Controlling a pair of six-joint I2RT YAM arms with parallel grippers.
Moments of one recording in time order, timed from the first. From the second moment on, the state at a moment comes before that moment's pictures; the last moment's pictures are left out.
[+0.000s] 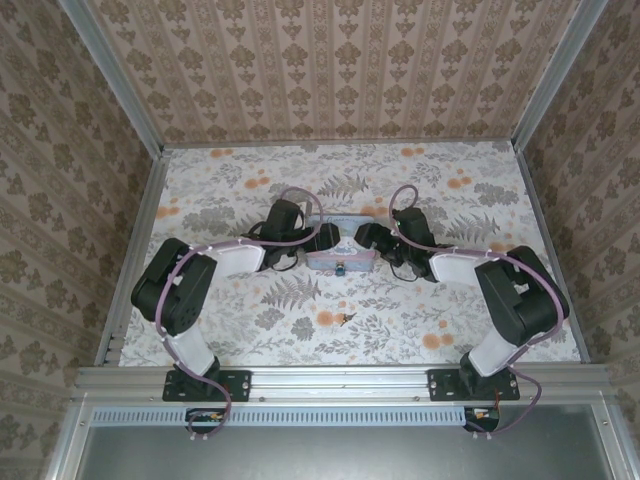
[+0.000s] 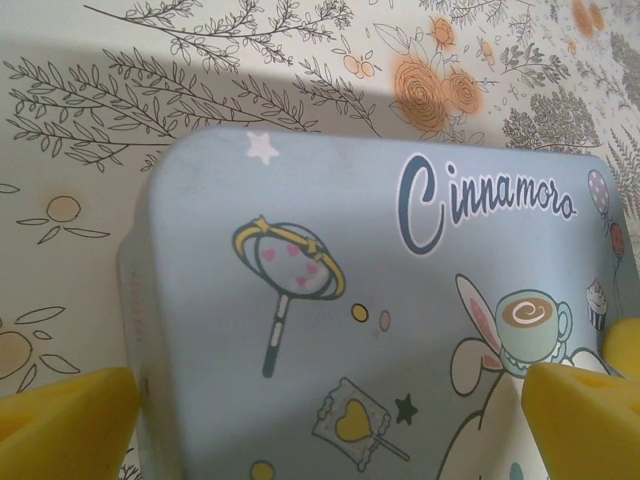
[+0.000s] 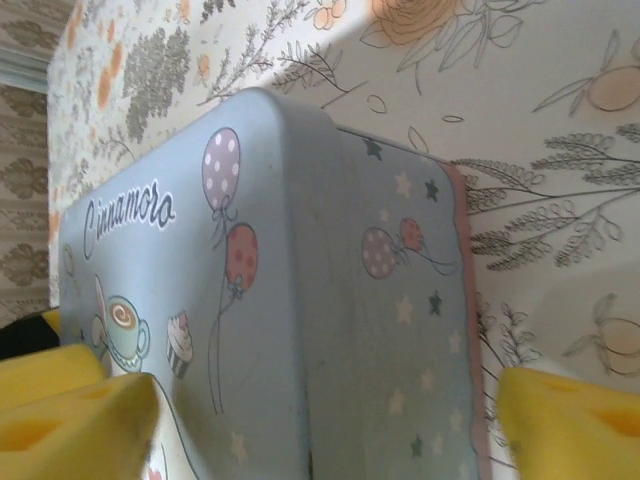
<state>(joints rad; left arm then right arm) -0.60 1.74 0.88 0.15 0.26 -0.62 0.37 1.62 0.70 0.23 -0.27 0.87</state>
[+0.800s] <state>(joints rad) -0.46 1.22 0.74 -0.05 0.25 -0.59 0.15 1.21 0.73 -0.10 -0.37 0.58</state>
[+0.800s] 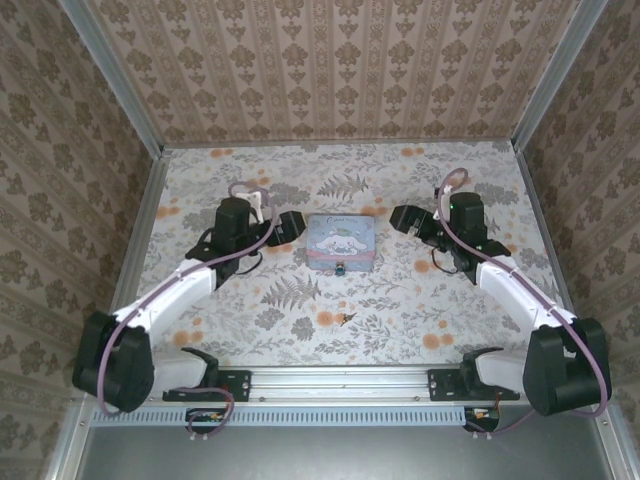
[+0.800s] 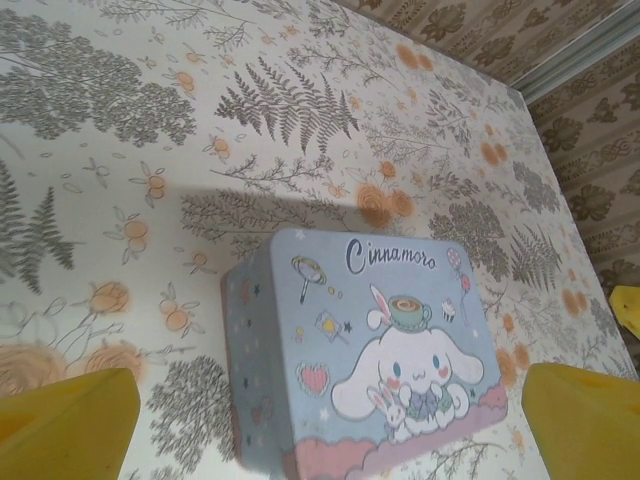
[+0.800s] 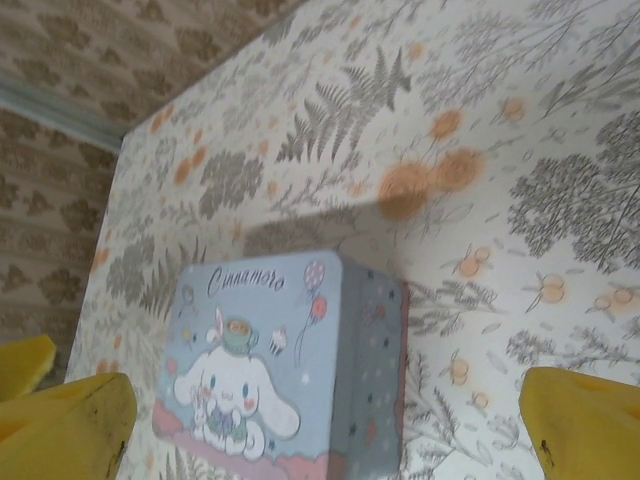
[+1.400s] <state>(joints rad) -0.46 0.99 0.61 -0.26 0.20 -0.63 0.65 1.31 0.69 -0.46 -0.16 0.47</state>
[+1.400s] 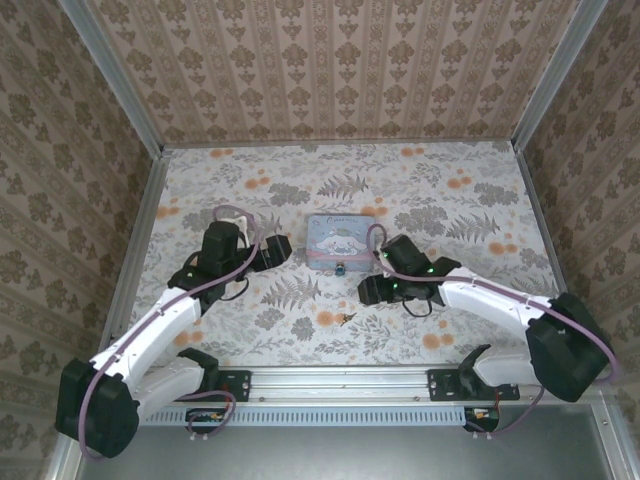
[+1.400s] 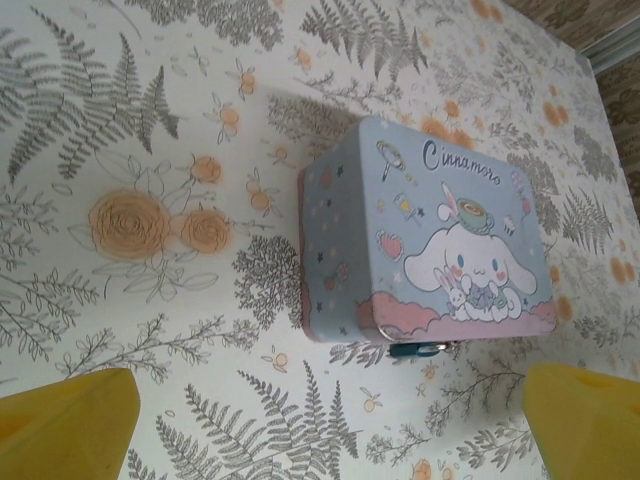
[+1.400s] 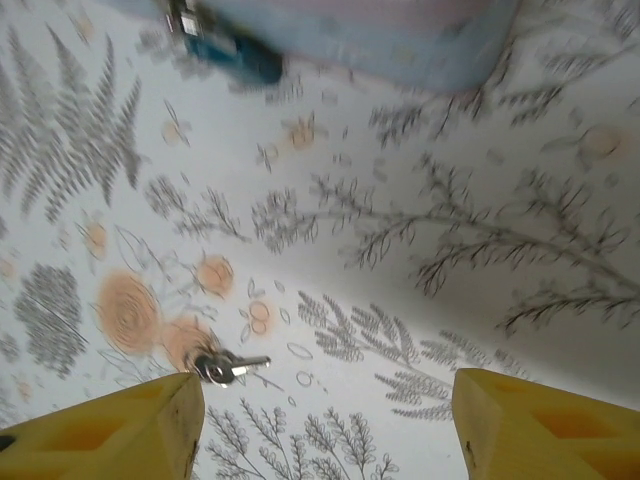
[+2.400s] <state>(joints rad) -0.46 1.05 0.61 -0.24 0.22 -0.64 0.95 1.49 0.70 -0.35 -0.13 0.77</state>
